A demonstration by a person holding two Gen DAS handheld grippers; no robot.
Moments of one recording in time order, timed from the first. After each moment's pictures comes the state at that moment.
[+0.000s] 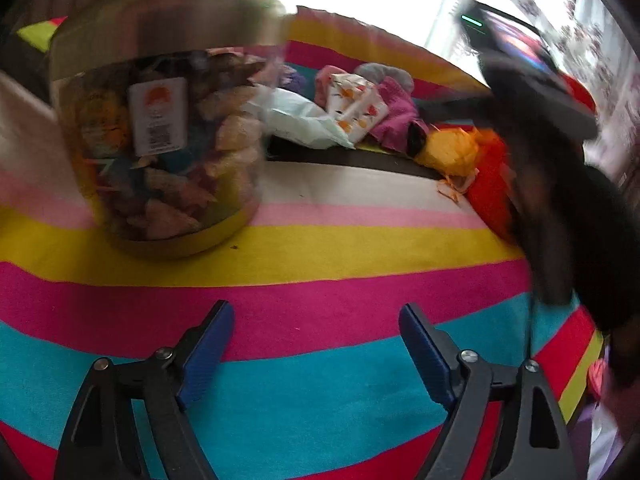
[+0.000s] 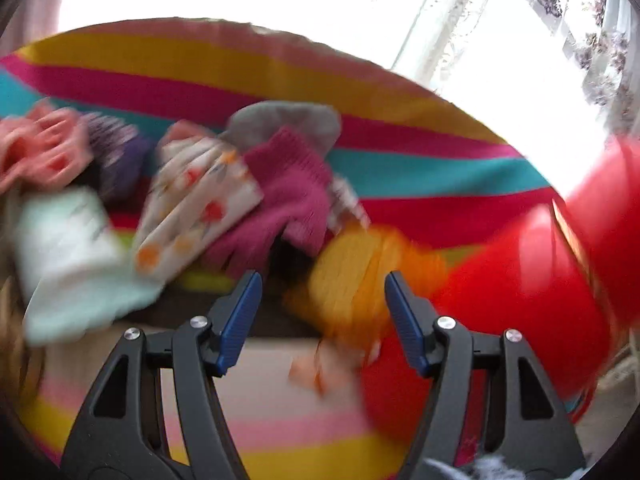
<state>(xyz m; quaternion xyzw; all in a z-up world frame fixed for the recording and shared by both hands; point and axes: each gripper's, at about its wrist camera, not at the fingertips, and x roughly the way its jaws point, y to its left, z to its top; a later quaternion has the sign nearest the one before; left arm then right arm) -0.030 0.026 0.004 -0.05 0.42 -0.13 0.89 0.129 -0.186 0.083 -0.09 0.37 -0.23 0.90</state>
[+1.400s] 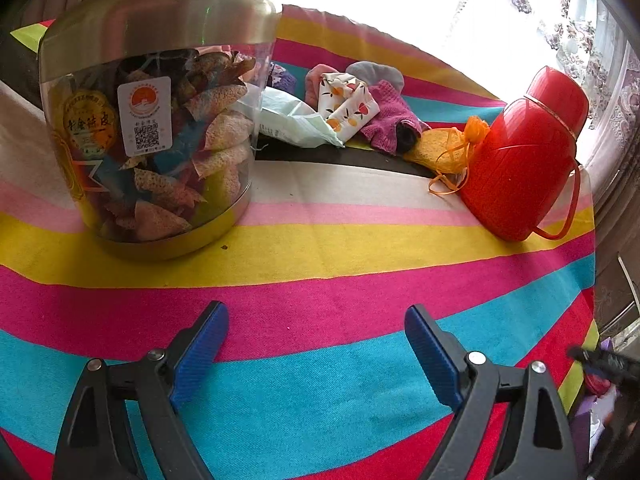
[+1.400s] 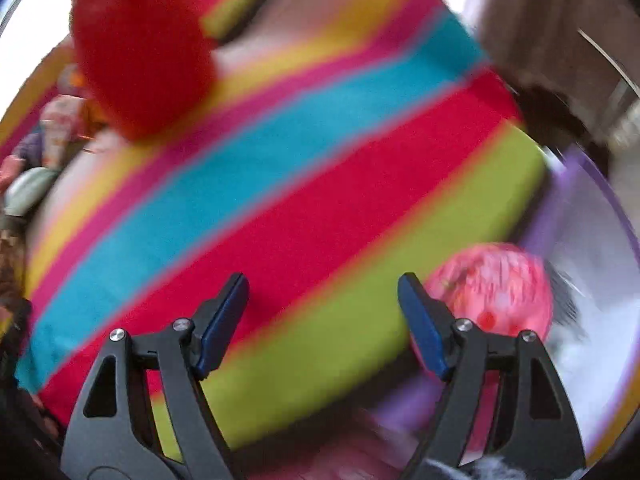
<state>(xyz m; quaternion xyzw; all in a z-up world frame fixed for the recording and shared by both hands) -0.028 0.023 0.004 -0.06 0.42 -0.14 0.89 -0.173 -0.307 0.011 0.25 0.48 -0.32 0.78</state>
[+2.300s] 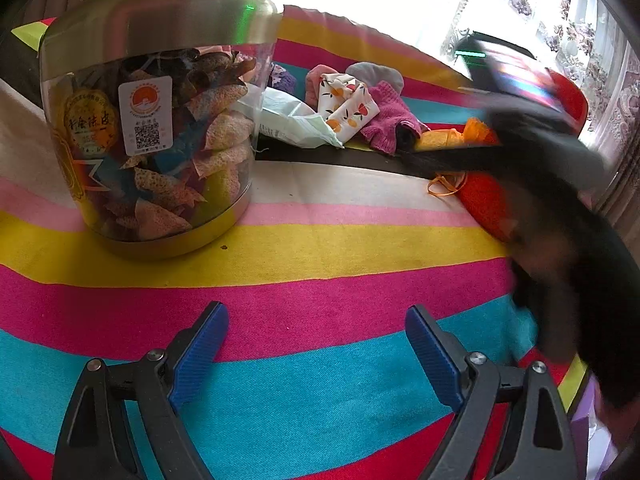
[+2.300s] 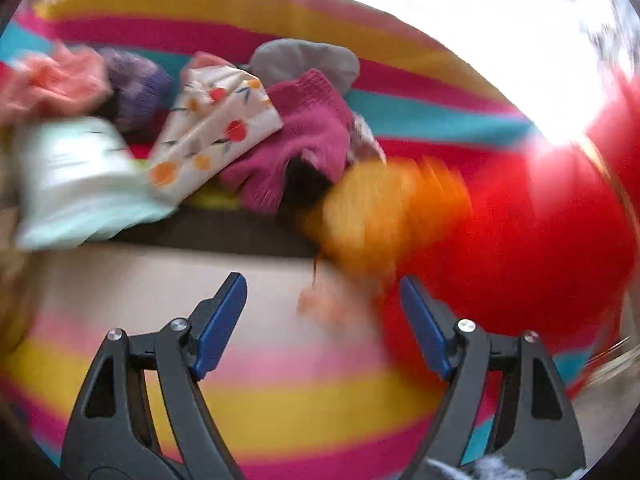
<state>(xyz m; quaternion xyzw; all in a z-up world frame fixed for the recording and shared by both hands) -0.031 0.024 0.004 -0.06 0.42 -0.14 0.89 0.142 -0.147 0.039 -0.13 0.42 -0.22 0.87</state>
